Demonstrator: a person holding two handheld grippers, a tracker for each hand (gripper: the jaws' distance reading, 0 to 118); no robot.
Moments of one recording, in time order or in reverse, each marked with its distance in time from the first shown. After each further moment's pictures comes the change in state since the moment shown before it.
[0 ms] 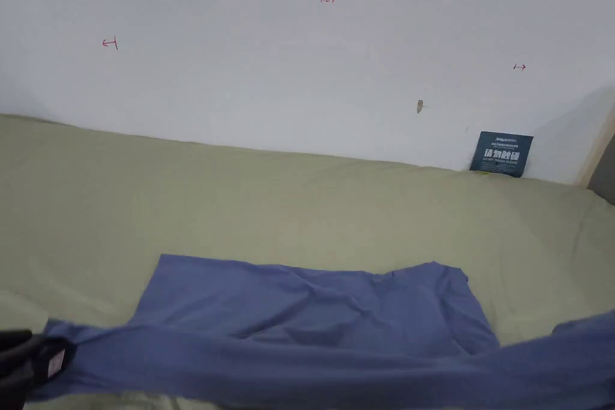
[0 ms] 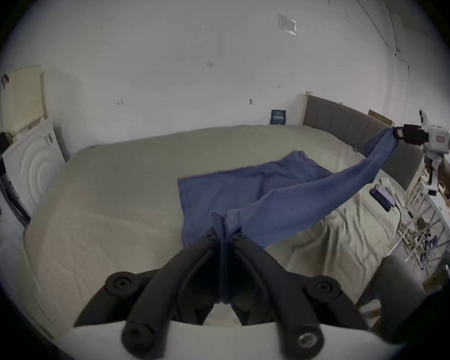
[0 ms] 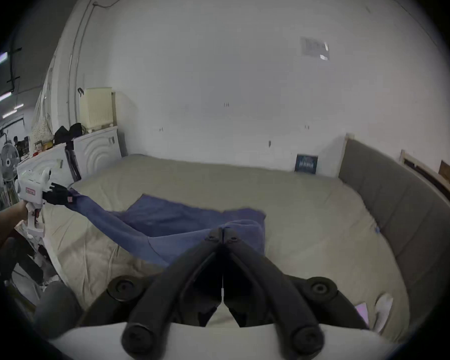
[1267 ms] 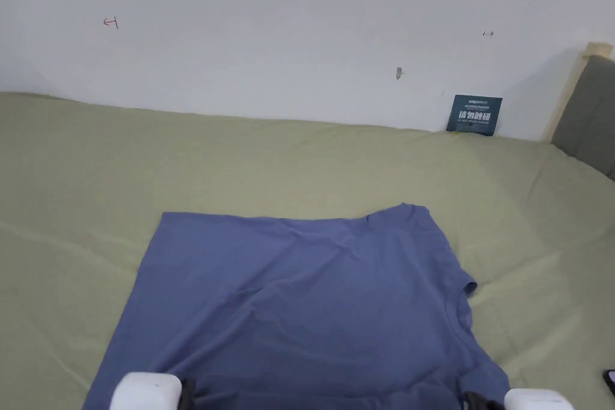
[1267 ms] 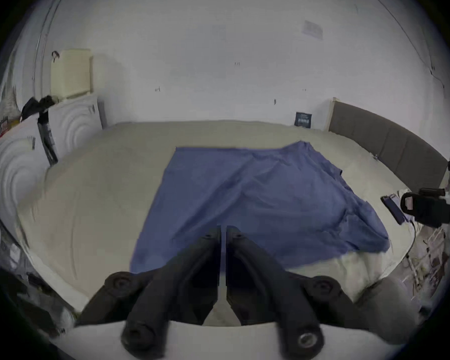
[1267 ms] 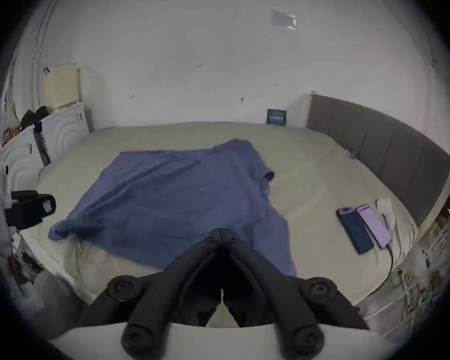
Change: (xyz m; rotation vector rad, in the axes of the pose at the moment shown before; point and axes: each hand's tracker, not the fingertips) left arm -0.029 -0.204 0.068 -0.322 1.069 -1.079; right arm -0.159 -0.151 0.024 -0.145 -0.255 -0.084
